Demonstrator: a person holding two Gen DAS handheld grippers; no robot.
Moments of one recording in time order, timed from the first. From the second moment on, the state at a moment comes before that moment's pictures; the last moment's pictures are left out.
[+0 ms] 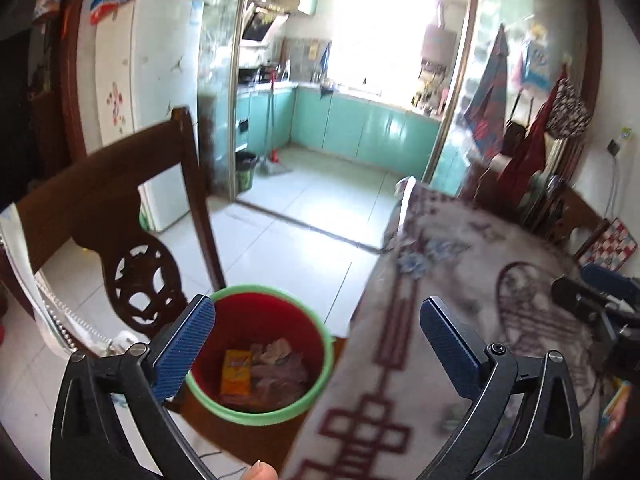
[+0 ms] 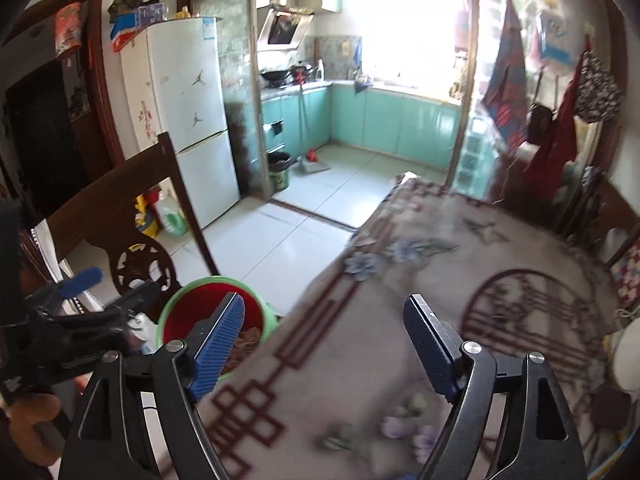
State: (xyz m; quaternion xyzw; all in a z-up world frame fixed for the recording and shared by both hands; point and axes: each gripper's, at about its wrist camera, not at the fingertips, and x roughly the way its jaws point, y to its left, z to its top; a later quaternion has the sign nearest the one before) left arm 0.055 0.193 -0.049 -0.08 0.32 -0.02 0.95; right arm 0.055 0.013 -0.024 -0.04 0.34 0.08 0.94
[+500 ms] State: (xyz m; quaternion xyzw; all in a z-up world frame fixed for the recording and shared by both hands) left arm -0.014 0.064 0.034 -0.02 0.17 -0.01 0.99; right arm -0.052 -0.109 0.049 0.00 0.17 -0.01 0.99
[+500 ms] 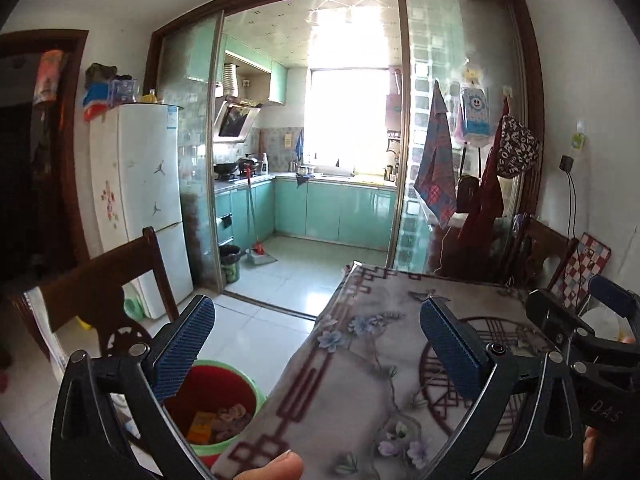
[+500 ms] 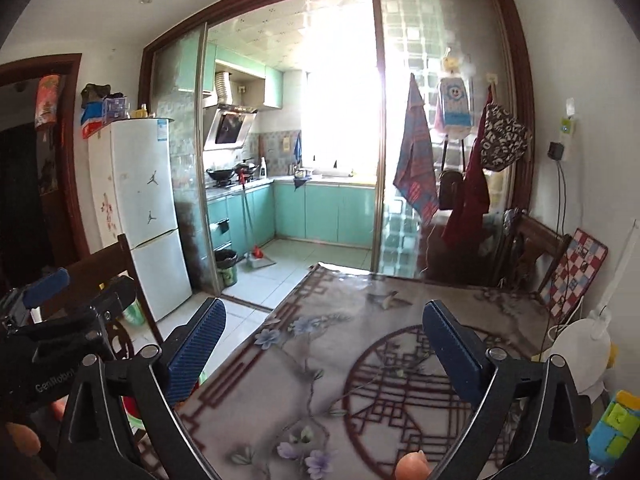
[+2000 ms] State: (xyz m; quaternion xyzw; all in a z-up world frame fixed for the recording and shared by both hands) left arm -0.004 0.022 0.023 -0.01 0.25 0.05 0.97; right arm -0.059 -0.182 0.056 0.05 0.21 -0.05 0.98
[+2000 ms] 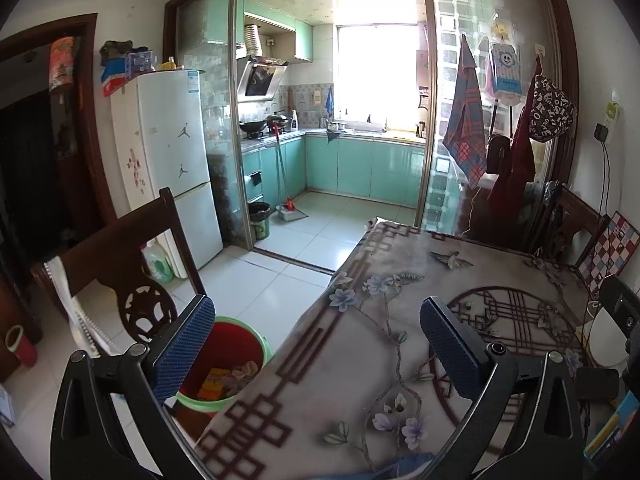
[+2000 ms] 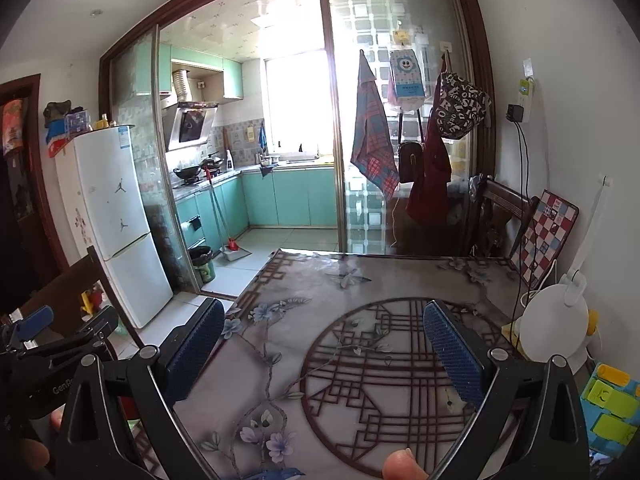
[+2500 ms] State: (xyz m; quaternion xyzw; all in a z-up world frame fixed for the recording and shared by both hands) left arm 0.002 0.018 0.018 -0.01 0.26 0.04 0.96; right arm -0.052 -0.186 0.051 0.05 0.21 -0.06 0.97
